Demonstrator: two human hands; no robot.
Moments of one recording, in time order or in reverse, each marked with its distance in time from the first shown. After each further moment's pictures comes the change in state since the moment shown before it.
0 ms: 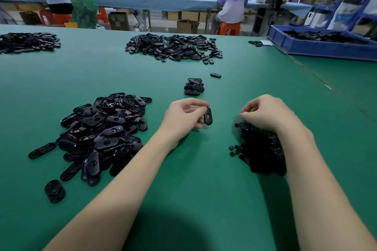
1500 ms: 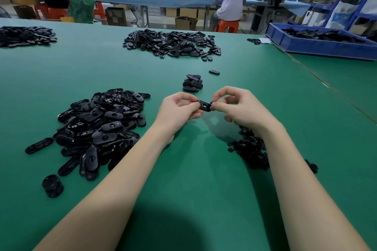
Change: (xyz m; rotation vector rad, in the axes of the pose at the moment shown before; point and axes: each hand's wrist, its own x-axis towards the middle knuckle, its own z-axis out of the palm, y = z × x) left_hand 0.000 0.003 -0.004 -0.228 0.060 -0.056; right_hand -0.007 -0.026 0.027 0.686 -0.115 -0.320
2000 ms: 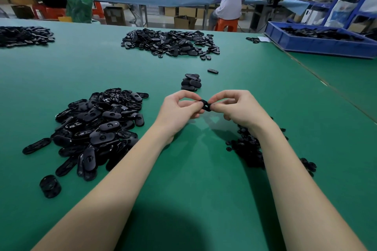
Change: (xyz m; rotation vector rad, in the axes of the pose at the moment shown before) left_hand 0.000 -0.004 0.000 0.089 -0.086 0.073; right_hand 0.004 0.007 0.003 0.009 0.067 0.070
